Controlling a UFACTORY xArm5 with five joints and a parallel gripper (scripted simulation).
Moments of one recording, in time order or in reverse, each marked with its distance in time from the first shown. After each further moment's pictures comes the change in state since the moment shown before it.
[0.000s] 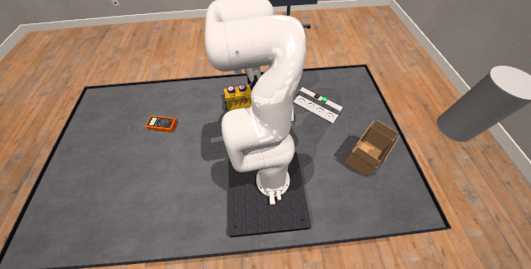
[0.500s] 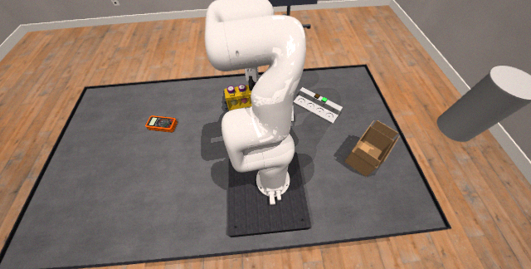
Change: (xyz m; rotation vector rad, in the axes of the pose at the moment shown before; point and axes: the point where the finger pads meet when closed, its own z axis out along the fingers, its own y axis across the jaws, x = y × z) arm 0.000 0.000 0.000 -0.001 0.000 0.434
